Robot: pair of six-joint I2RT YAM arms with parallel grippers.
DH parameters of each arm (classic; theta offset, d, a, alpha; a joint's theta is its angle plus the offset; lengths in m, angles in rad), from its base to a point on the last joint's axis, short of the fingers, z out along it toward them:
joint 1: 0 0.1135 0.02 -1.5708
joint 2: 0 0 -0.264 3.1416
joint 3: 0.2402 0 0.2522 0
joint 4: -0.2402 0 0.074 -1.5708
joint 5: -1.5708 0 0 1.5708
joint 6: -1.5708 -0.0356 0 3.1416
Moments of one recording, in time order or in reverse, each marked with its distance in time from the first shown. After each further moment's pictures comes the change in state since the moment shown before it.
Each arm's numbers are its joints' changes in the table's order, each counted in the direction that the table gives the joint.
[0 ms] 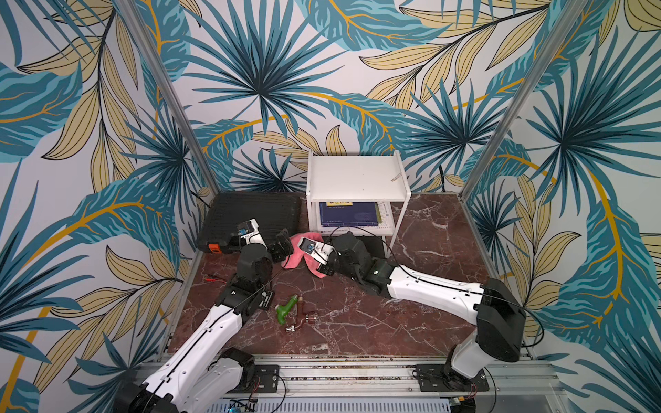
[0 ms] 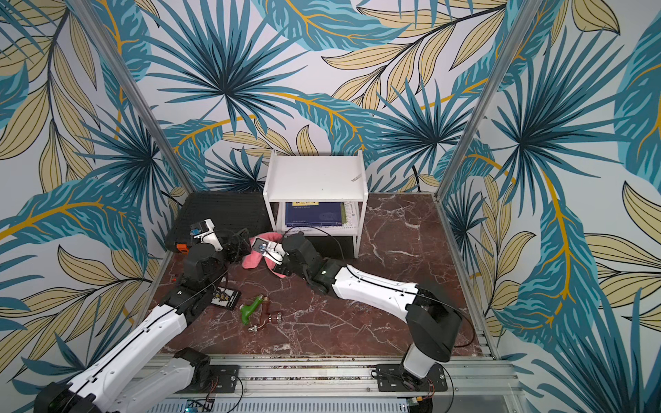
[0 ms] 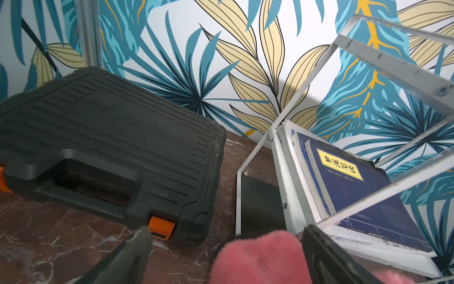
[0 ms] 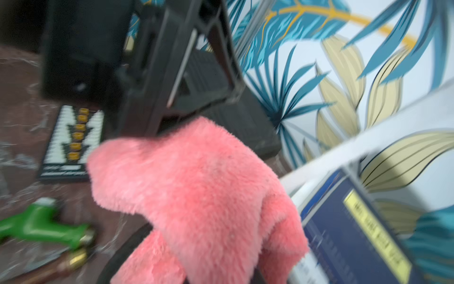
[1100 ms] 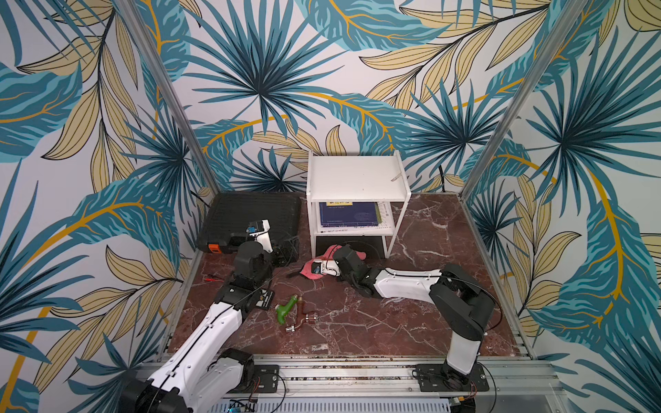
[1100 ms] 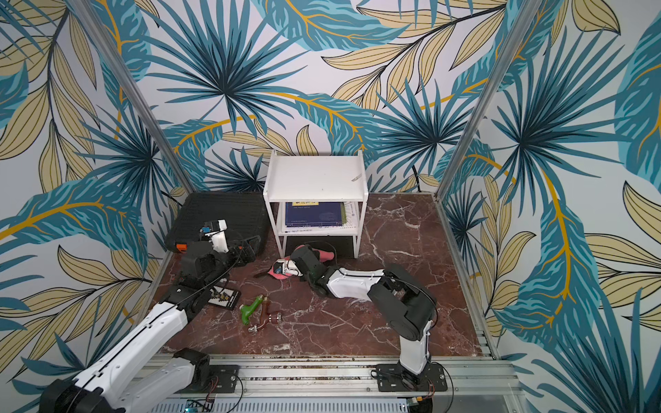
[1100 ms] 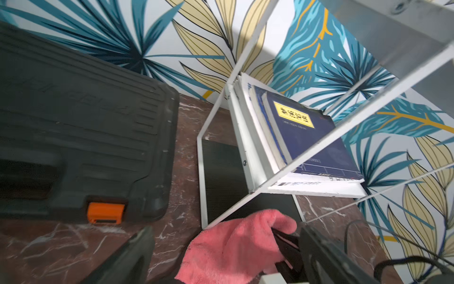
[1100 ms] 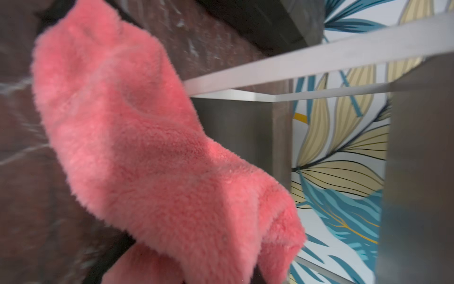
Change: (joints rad) left arm 0.051 0.093 0.013 0.041 -0.418 -0.032; right arm -0.105 0.157 -0.194 0.079 -0.253 0.470
